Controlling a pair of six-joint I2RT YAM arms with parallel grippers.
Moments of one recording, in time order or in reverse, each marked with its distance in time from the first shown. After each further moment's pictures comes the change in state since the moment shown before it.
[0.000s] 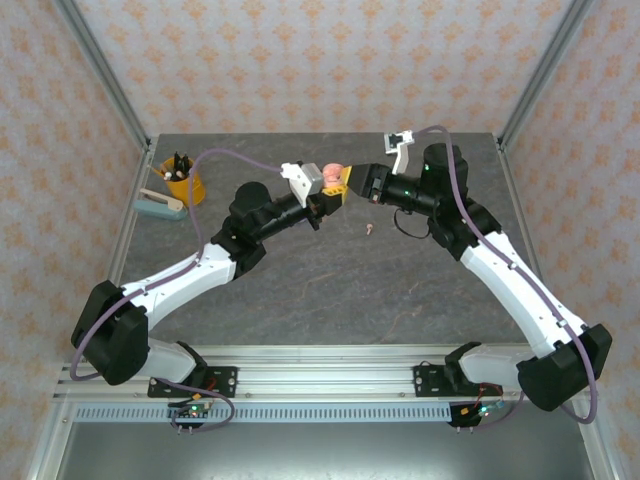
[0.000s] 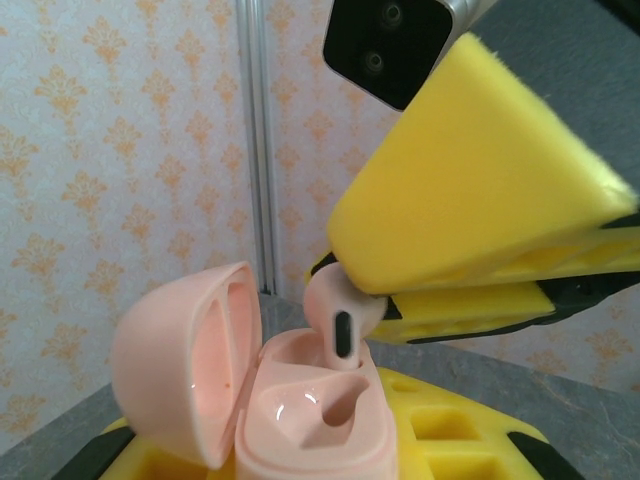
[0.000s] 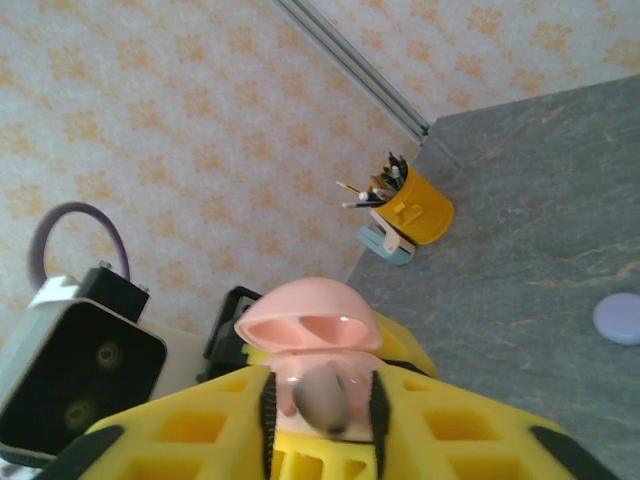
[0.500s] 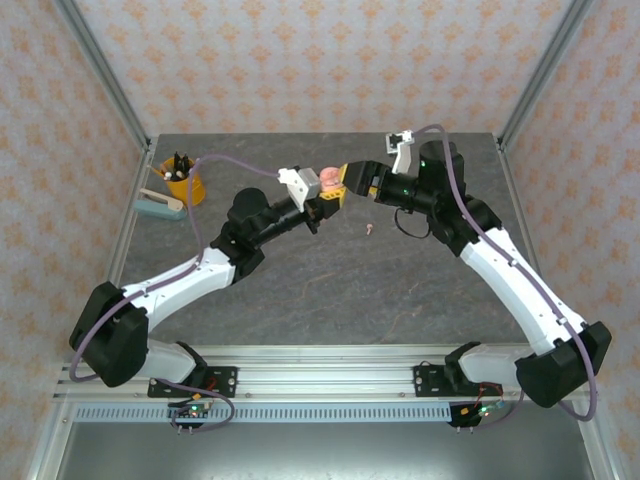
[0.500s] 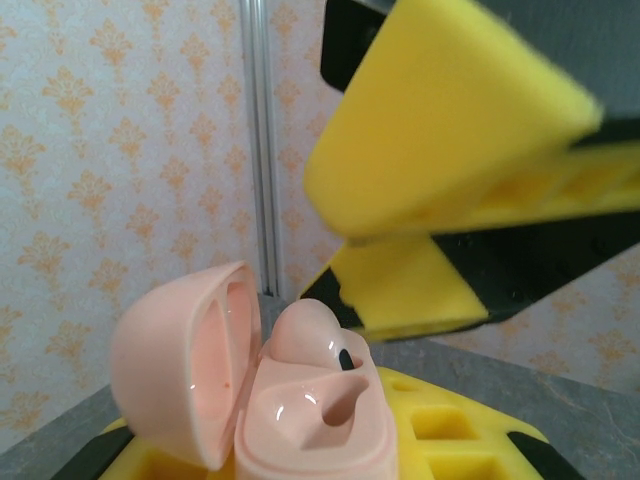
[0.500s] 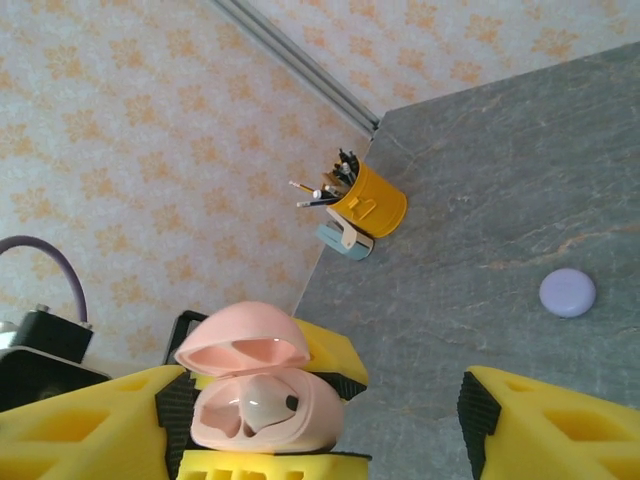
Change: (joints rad) left arm 0.000 -0.017 -0.063 0.055 -0.008 -0.003; right arm 0.002 0.012 0.046 -0.108 0.088 -0.006
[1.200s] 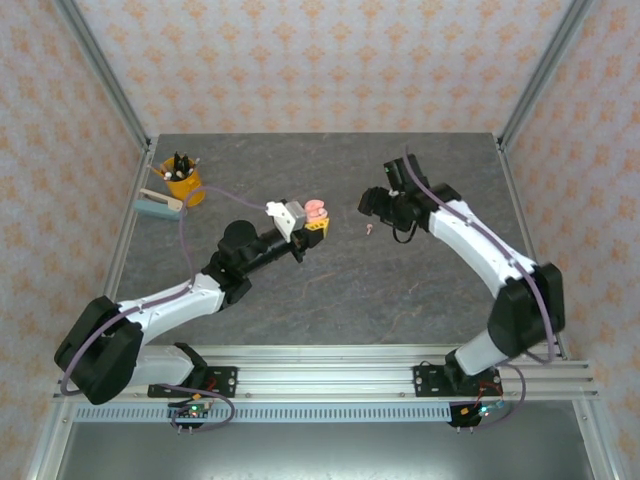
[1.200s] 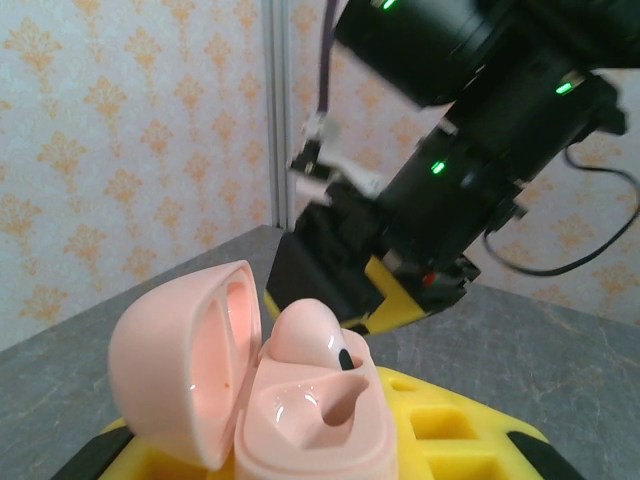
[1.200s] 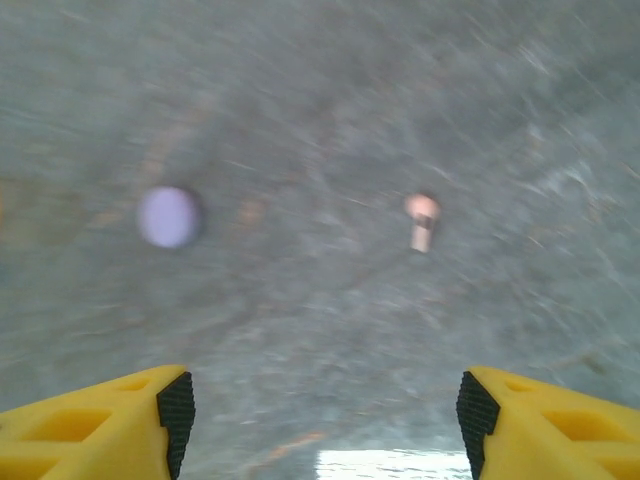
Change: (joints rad) left arm 0.000 -0.106 -0.298 0.113 -0.043 0.004; right arm -0.048 0.330 0.019 -0.402 0.429 0.035
